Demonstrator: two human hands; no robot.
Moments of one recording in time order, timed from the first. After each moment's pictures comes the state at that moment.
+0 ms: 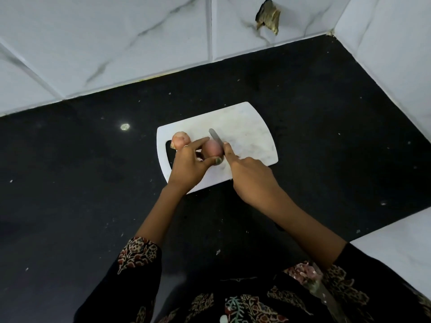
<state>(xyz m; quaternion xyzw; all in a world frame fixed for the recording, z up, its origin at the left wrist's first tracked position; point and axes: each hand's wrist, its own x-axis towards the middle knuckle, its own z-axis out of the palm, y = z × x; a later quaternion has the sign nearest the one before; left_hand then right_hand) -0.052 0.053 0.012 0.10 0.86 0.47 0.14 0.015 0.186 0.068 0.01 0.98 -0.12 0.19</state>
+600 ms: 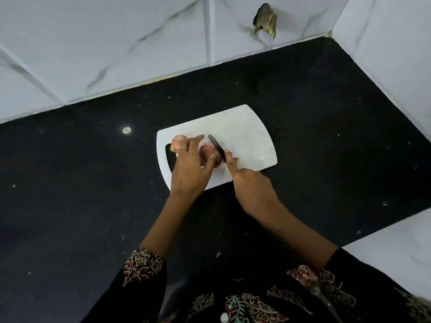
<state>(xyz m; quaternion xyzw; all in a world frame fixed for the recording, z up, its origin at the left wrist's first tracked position) -0.036 0.059 0.016 0.08 0.93 0.36 0.07 0.029 0.190 0.033 0.02 0.99 -0.11 0.12</state>
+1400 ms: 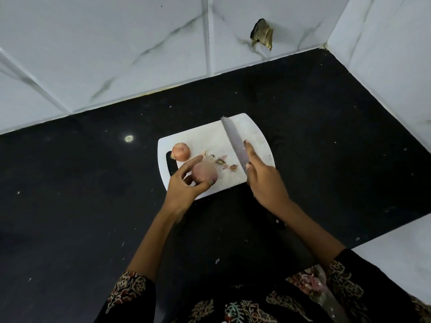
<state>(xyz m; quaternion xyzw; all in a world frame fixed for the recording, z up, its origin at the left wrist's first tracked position) -0.016 0.035 0.011 -0.01 0.72 0.67 0.19 0.020 0.230 0.013 0.08 0.94 -0.34 -0.02</state>
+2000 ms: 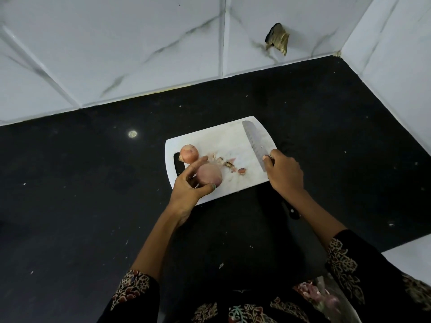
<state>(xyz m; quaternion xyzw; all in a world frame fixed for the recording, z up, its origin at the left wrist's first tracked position) -0.023 0.027 -0.003 -0.04 0.67 0.71 0.21 -0.018 0.257 0.002 0.21 0.95 -0.21 0.02</state>
